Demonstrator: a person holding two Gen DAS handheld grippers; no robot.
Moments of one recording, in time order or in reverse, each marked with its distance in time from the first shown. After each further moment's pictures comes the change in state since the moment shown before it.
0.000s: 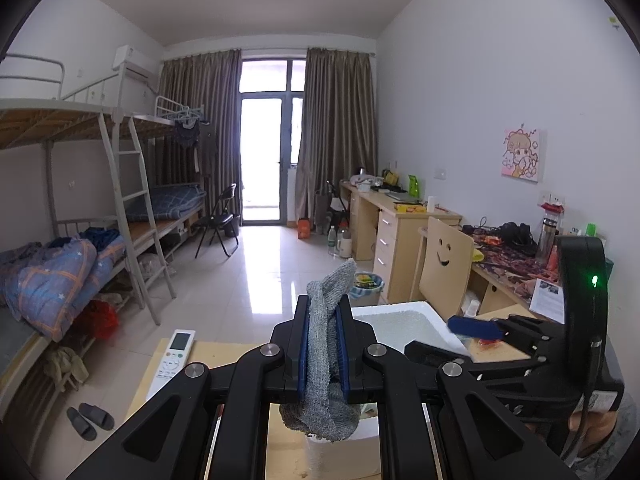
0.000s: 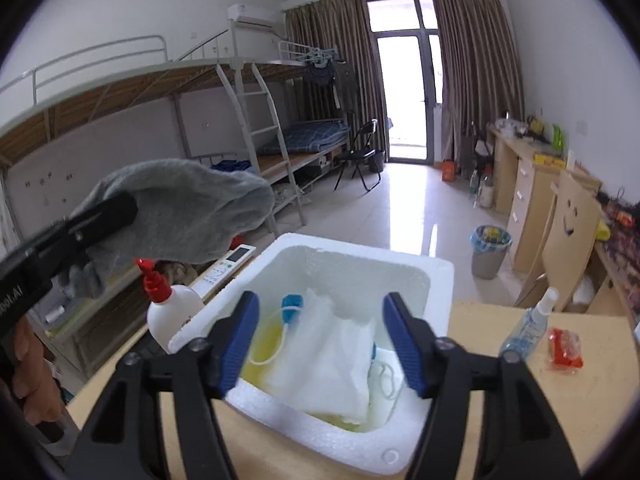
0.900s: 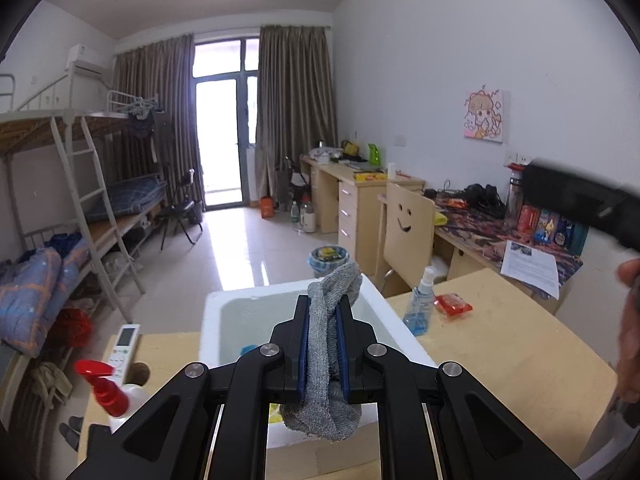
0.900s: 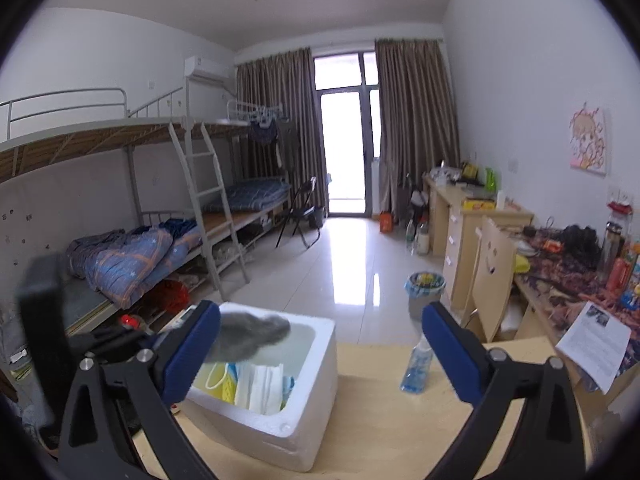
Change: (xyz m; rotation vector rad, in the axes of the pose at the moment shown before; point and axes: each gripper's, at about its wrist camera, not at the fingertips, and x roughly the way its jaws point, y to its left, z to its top) left arm 0.039 -0.055 -0.014 0.090 0.101 -0.123; right arm -0.103 -0.018 0.029 0.014 -0.229 -0.233
